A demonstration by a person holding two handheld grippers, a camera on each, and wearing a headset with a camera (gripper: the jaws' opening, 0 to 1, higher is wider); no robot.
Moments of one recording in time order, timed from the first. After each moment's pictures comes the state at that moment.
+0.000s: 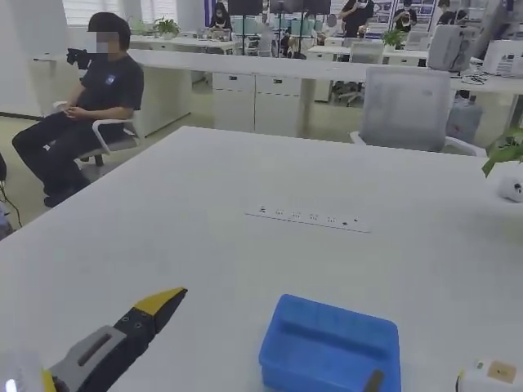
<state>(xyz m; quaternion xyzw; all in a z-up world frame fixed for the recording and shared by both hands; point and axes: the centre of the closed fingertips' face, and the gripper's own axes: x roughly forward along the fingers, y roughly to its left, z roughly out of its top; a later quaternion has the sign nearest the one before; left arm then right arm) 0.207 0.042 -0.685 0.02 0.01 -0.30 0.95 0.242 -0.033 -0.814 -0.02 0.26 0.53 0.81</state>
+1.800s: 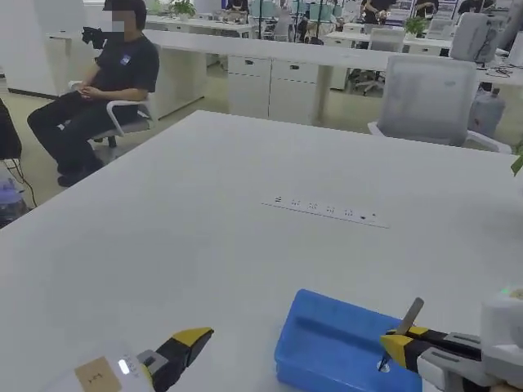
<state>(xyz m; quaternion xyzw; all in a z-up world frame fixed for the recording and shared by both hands) 0.211 0.048 -0.750 0.00 0.15 -0.28 0.95 0.351 -0.052 -0.818 -0.06 0.26 0.46 0.84</state>
